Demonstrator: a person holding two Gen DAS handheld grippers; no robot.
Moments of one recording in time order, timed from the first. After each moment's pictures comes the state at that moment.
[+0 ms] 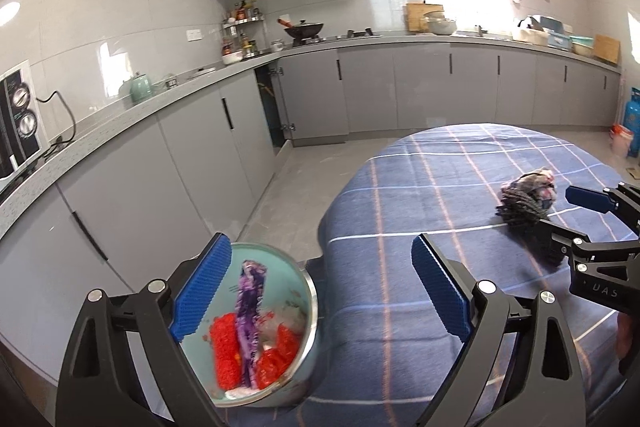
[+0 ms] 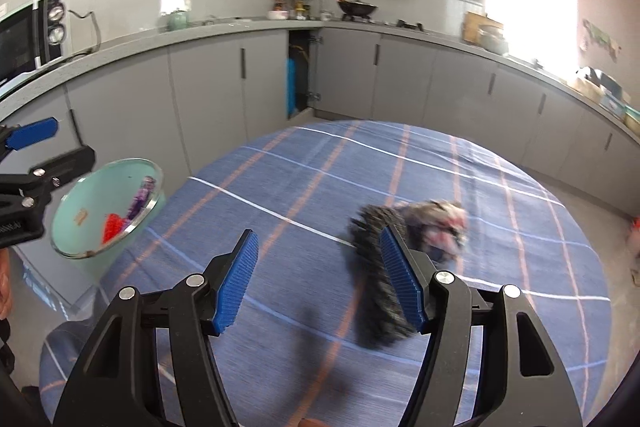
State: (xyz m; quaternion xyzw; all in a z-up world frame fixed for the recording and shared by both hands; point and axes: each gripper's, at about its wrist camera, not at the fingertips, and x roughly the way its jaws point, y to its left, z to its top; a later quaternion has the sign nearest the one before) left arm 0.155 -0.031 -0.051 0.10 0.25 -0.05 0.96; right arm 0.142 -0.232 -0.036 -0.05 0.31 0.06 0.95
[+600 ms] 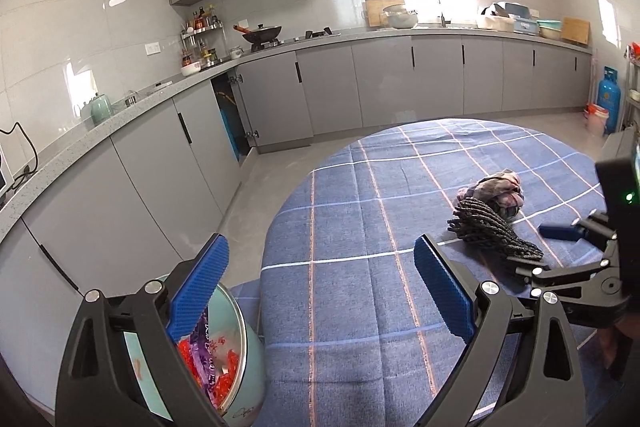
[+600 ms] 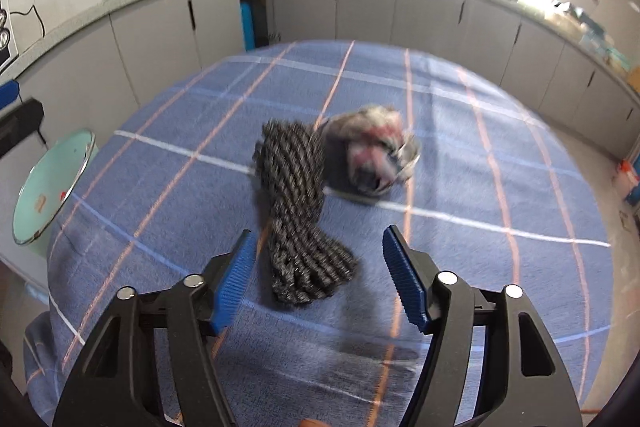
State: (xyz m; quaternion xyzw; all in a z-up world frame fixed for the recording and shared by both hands) left arm 0.179 -0.089 -0.055 0.12 0.25 -0.11 0.95; right arm 0.175 -0.276 -0.083 -0.01 0.43 0.03 0.90
